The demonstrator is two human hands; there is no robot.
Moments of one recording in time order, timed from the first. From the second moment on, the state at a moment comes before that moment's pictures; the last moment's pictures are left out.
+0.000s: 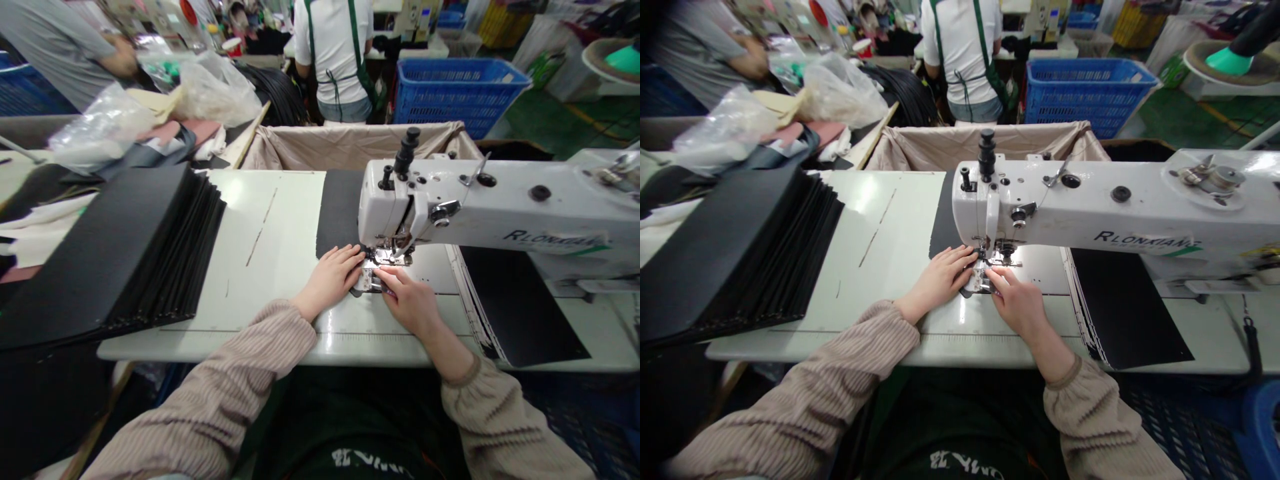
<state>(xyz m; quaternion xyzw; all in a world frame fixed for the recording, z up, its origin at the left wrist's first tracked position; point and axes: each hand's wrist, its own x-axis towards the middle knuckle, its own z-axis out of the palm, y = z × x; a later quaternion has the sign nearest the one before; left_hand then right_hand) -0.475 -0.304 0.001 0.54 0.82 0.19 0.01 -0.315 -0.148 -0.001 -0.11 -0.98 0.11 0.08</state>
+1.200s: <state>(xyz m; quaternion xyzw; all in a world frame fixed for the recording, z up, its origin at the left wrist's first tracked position) -0.480 -0.306 -0.002 0.56 0.81 0.18 0.01 -0.314 -0.151 0.002 -0.12 -0.98 0.12 0.09</state>
